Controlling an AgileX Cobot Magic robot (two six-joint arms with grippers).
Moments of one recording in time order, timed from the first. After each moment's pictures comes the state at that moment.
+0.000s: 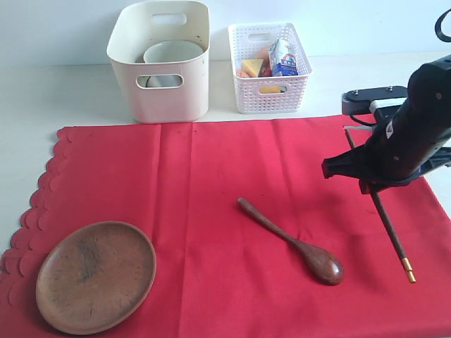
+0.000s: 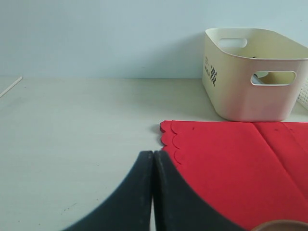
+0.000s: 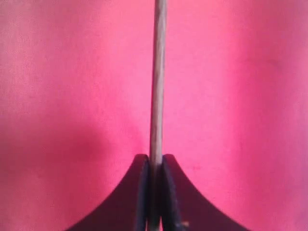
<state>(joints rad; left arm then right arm) -0.02 0.01 0.00 -0.02 0.26 0.02 0.43 1.74 -0.84 -0.15 0.52 0.34</state>
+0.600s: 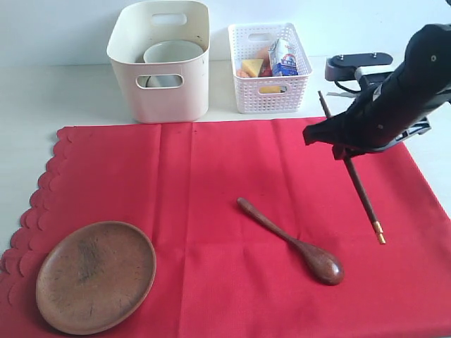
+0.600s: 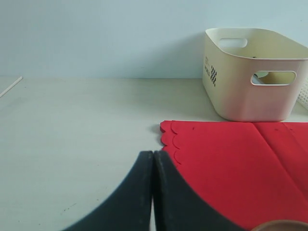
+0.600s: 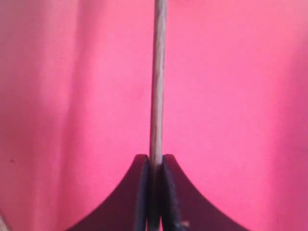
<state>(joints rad) -0.02 0.01 0.00 -0.02 0.26 0.02 0.43 1.74 -0.96 0.07 0.48 0.08</state>
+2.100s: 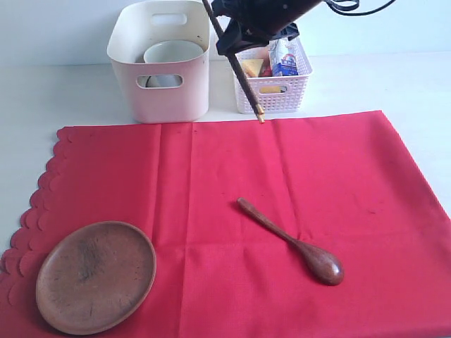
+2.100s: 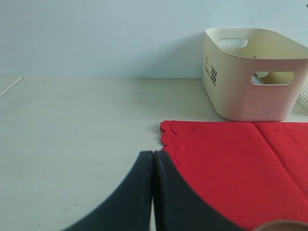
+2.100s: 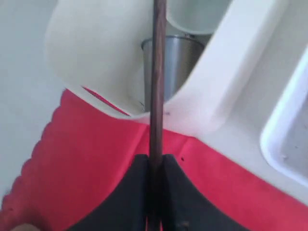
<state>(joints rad) -0.02 0.01 0.00 -0.02 0.26 0.02 0.43 2.26 -1.99 0.77 0.99 -0.43</state>
